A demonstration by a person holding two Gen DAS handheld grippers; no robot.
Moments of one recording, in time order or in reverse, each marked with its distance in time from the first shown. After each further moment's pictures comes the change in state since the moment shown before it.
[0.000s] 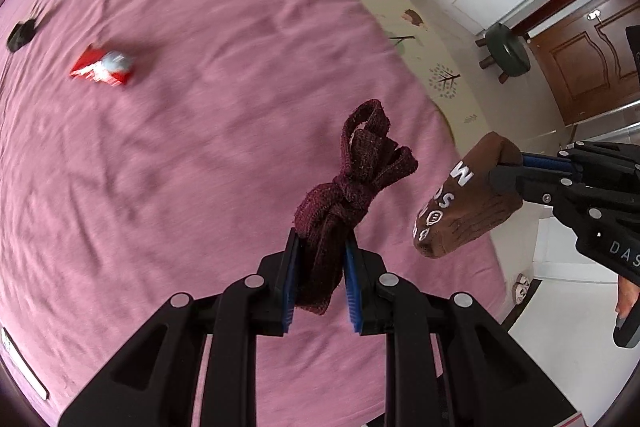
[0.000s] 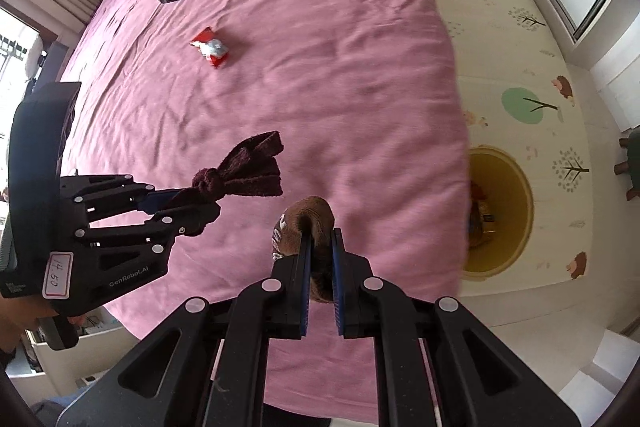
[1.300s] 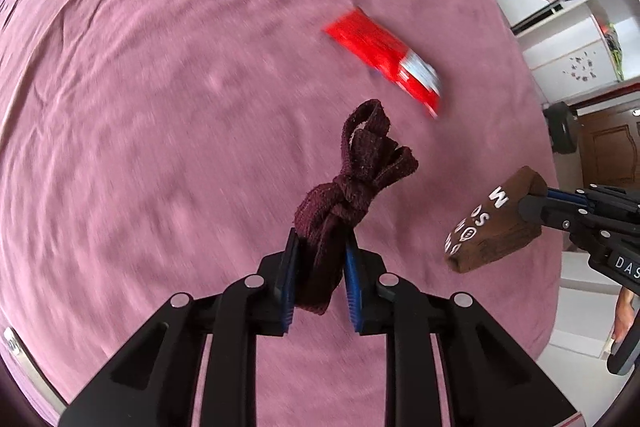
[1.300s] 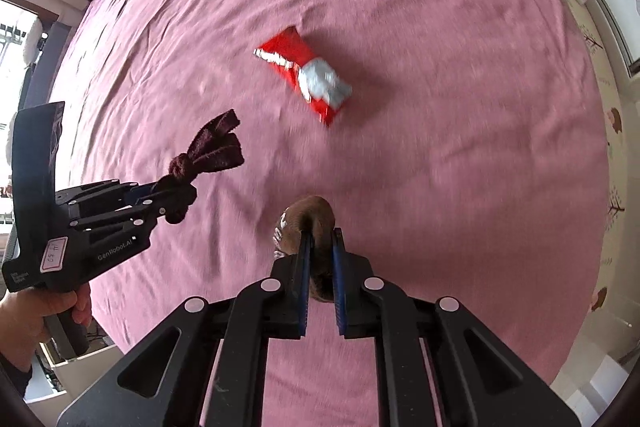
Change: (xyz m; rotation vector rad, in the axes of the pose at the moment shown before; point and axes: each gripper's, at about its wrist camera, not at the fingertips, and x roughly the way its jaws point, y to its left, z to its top) left arm 0.000 0.264 -0.009 -0.282 -0.014 0.028; right arm 0.128 0.163 0.139 -0.043 0.117 0.038
